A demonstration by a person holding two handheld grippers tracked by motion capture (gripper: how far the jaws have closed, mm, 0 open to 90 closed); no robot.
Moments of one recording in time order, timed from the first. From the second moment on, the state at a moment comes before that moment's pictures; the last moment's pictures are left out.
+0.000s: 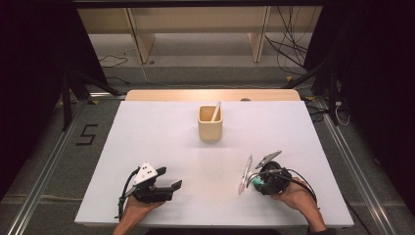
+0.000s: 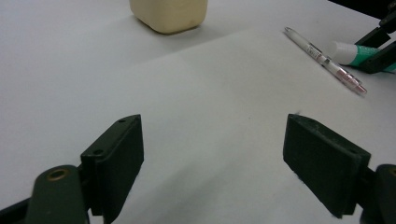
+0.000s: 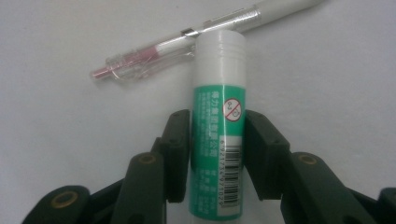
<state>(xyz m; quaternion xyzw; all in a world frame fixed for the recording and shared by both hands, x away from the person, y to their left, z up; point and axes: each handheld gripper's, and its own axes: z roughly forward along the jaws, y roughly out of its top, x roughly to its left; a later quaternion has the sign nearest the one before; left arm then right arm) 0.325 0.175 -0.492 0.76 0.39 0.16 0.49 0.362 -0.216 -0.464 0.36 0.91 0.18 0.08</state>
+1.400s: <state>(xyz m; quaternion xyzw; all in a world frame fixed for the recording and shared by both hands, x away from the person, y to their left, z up) 0.326 0.165 -0.466 0.73 0.43 0.12 0.52 0.342 -0.177 -0.441 0.32 0.83 0.41 0.21</state>
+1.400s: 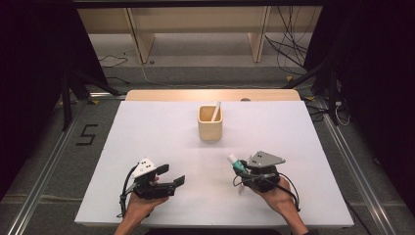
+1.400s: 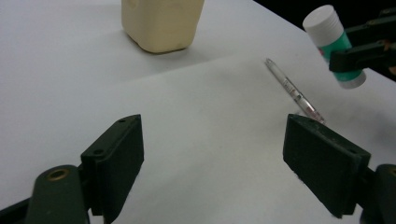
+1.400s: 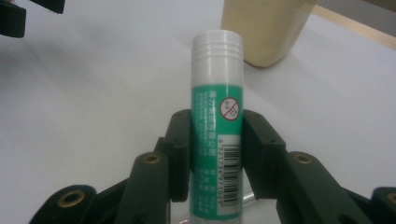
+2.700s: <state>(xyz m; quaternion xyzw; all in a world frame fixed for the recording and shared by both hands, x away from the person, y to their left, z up) 0.352 0.100 -0.439 0.68 0.46 -0.06 0.57 0.324 -0.129 -0.451 0.27 0.81 0.46 0.24</state>
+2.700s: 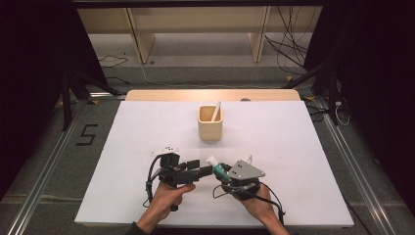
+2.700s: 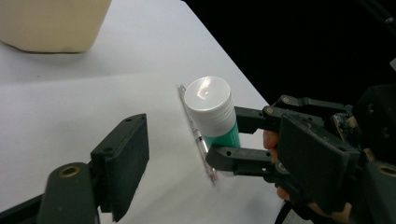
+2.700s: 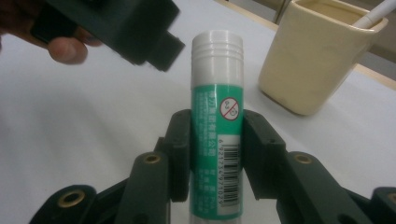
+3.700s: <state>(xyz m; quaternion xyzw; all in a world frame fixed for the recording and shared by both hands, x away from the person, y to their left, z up) 0.356 0.090 -0.455 0.64 0.47 -0.08 0.60 0.322 -0.122 -0.453 0.27 0.81 0.47 0.22</state>
